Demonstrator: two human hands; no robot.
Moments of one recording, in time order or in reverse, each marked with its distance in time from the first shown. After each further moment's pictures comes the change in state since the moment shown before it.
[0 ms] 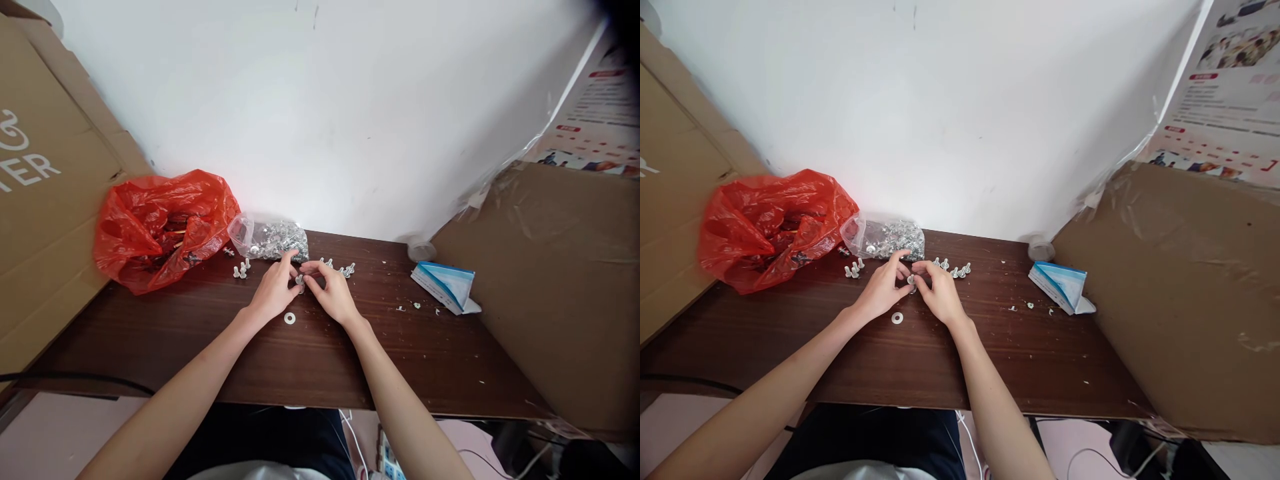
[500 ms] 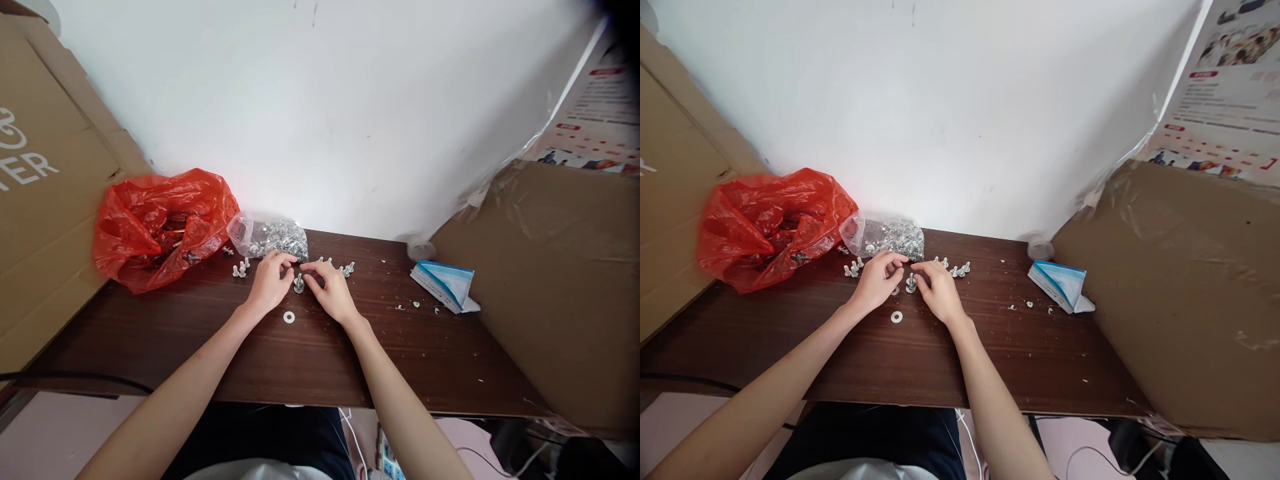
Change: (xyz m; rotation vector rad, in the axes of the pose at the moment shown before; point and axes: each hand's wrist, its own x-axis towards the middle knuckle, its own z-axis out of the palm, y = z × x) left_hand 0.007 0.004 -0.007 -0.030 0.190 -0.042; right_hand 0.000 0.004 -0.001 -0.147 0.012 -0.079
